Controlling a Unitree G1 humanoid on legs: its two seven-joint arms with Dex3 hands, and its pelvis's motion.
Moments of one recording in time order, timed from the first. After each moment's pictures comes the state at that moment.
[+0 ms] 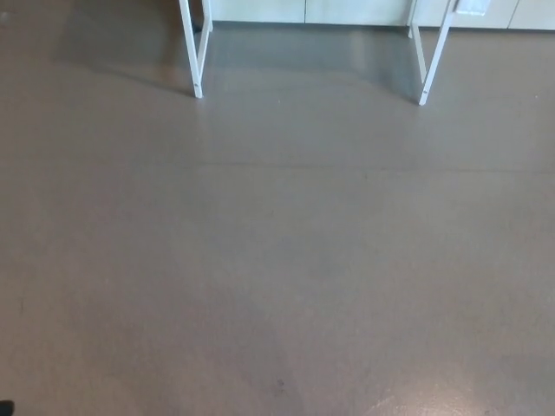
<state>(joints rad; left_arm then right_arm) 0.02 0.48 0.27 0.99 -0.07 -0.07 -0.29 0.21 -0.26 -0.25 0.69 0.02 -0.15 0.12</state>
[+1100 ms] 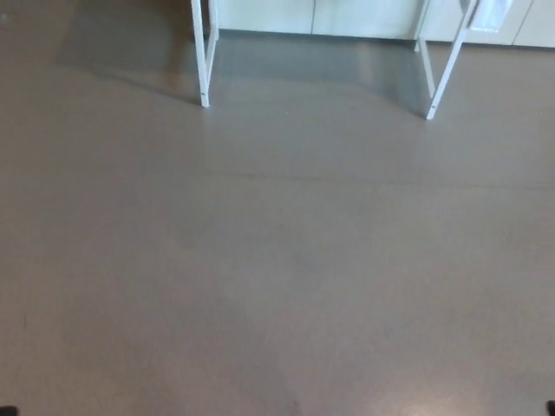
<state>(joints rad) 0.01 0.50 0.26 1.04 -0.09 -0.13 -0.33 0.18 -0.30 -0.16 0.75 0.00 -0.22 0.08</state>
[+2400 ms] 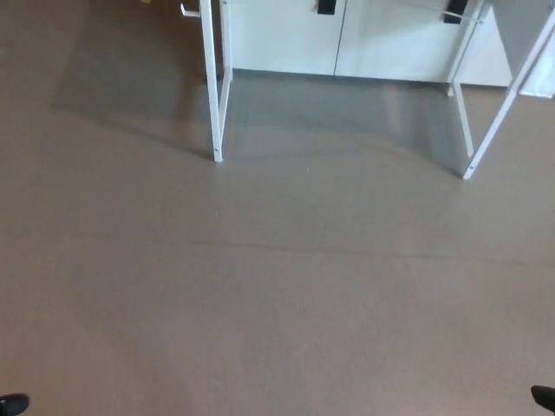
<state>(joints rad) 0.00 0.48 0.22 1.03 -0.09 -0.16 -0.32 0.16 -0.34 -0.09 0.74 -0.07 -0.25 0.04</state>
